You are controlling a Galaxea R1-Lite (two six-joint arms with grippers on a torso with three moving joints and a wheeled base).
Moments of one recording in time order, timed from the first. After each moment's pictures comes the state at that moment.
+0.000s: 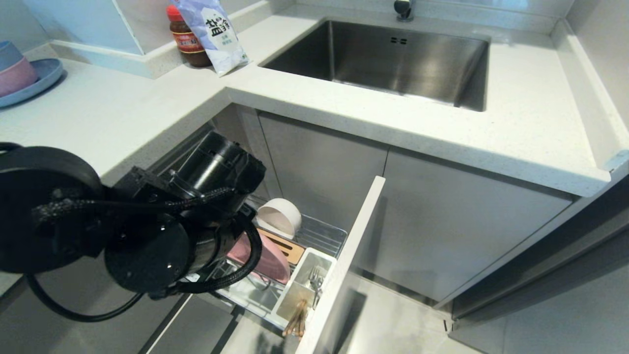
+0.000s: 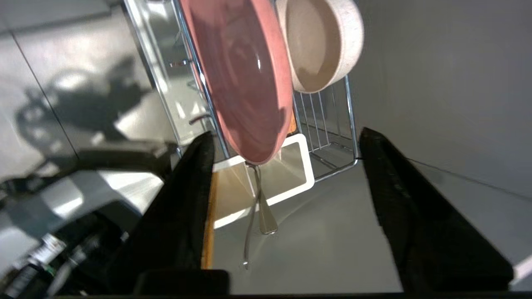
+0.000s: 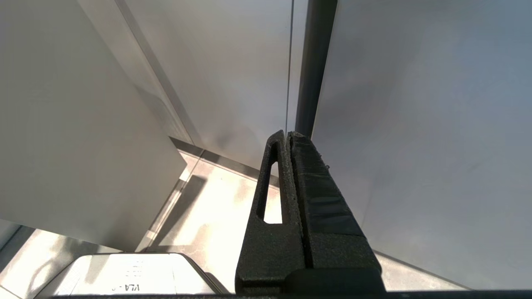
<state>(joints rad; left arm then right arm) -0.80 1.60 -1.19 0.47 0.73 -1.48 0.00 0.00 0.00 0.00 0.00 0.03</state>
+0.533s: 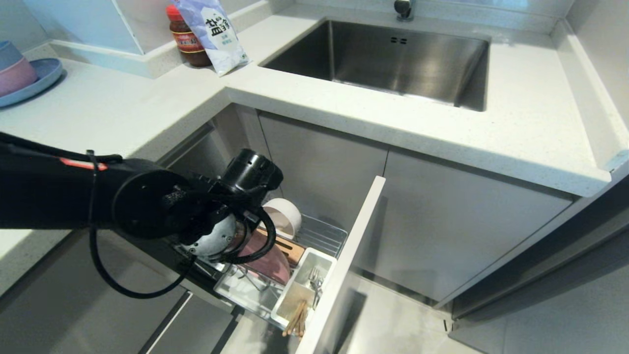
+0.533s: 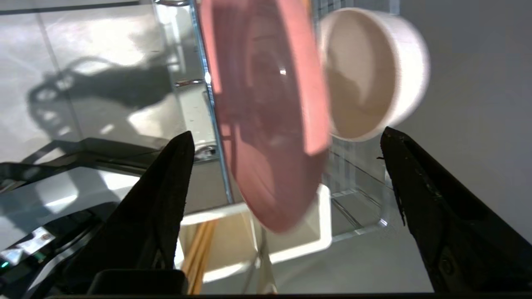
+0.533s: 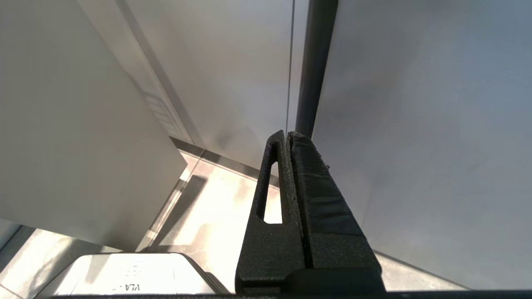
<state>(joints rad) -0.64 1.79 -1.24 0.40 0.64 -1.49 0.00 0.00 0.00 0.00 0.00 0.03</state>
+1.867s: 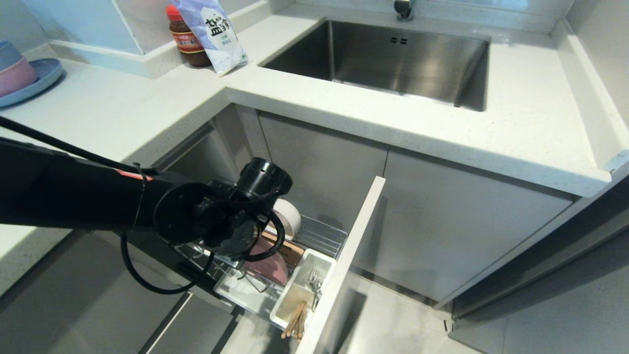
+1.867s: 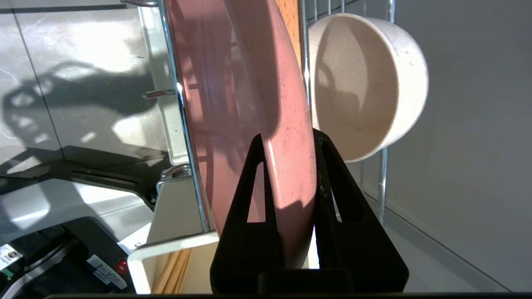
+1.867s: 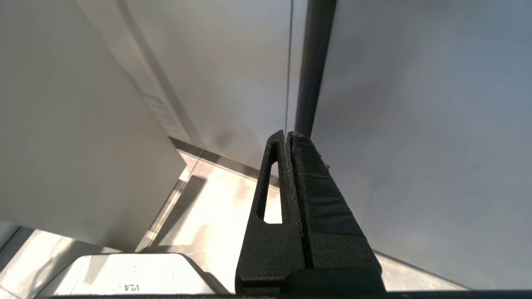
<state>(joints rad) -0.63 1.86 -1.23 0.29 0.66 -1.50 0.00 0.00 0.00 0.00 0.00 0.03</state>
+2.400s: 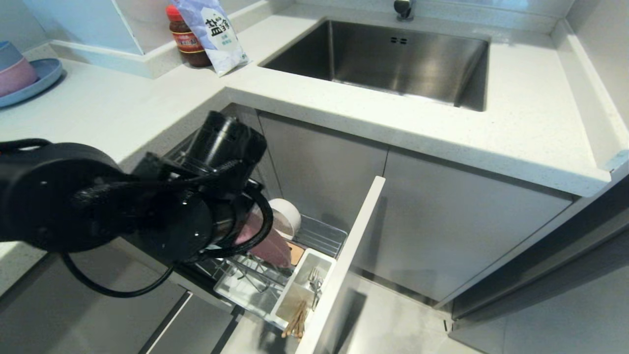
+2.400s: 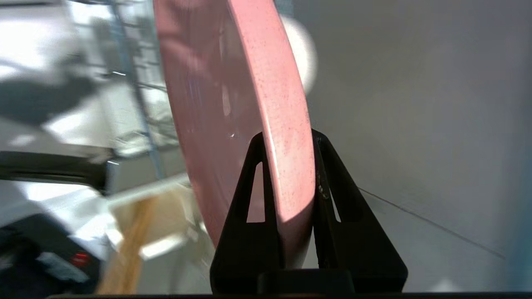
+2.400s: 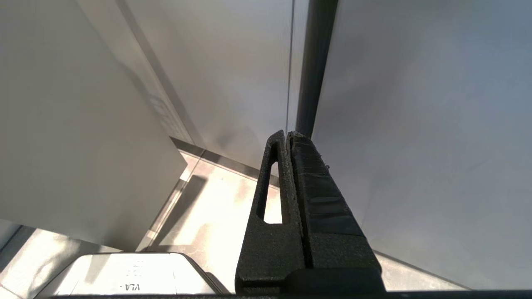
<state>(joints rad) -0.76 1.62 -1.22 0.30 0.73 -1.48 0.00 0.00 0.00 0.00 0.00 0.03</state>
